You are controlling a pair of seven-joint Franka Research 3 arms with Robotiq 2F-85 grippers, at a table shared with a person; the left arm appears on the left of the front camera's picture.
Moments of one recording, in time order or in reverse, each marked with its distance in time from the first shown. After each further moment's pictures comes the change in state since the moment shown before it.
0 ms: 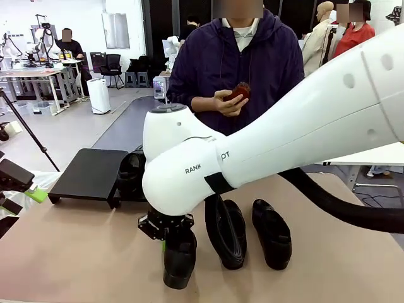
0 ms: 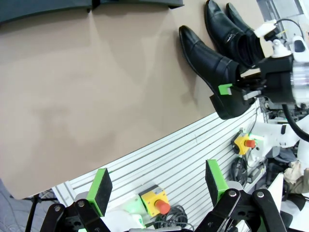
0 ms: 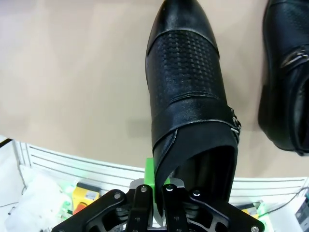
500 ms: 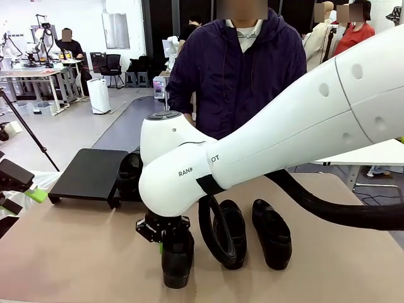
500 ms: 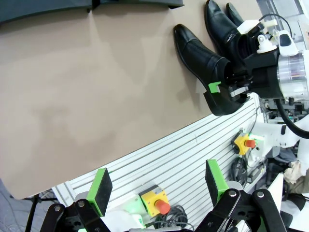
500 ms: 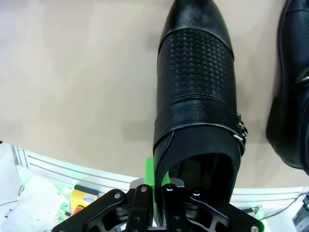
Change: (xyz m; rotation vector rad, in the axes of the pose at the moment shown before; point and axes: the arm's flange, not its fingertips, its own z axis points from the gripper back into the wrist) left arm 0.000 0.000 0.000 0.000 0.000 0.000; right arm 0.012 0.008 -0.019 -0.003 0.024 0.035
